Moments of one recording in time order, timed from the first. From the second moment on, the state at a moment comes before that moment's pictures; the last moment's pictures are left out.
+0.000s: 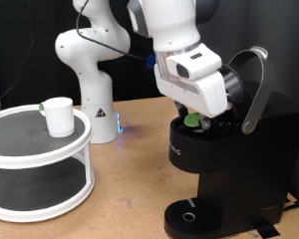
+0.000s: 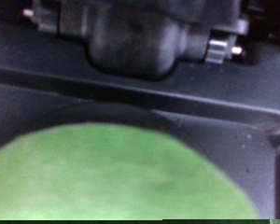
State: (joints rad) arm 0.31 -0.10 -0.17 -2.30 0.31 2.30 -0.98
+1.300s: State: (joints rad) arm 0.28 -0.19 -0.23 -2.29 0.40 2.23 -1.04
